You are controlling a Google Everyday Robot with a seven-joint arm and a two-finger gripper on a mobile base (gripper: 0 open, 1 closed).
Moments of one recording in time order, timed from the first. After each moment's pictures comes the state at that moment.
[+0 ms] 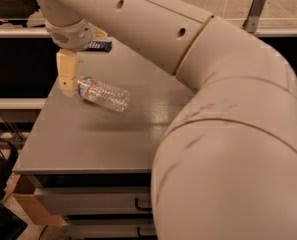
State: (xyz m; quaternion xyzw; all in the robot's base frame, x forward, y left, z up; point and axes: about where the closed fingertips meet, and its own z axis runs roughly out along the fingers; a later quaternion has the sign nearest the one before) arm 0.618 0.135 0.927 -0.57 0.81 -0.10 0.11
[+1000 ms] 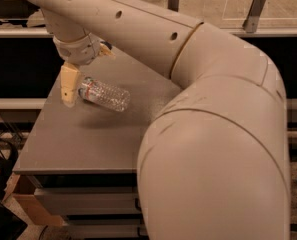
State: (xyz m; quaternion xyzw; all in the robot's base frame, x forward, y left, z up) arm 0.615 0.131 0.881 -0.51 0.85 -0.08 0.06
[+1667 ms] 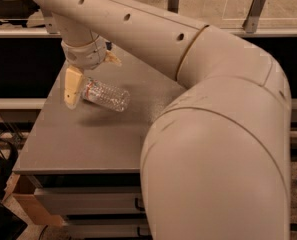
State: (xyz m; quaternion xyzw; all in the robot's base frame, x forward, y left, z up) arm 0.616 0.124 0.865 -0.47 0.88 -0.05 0.05
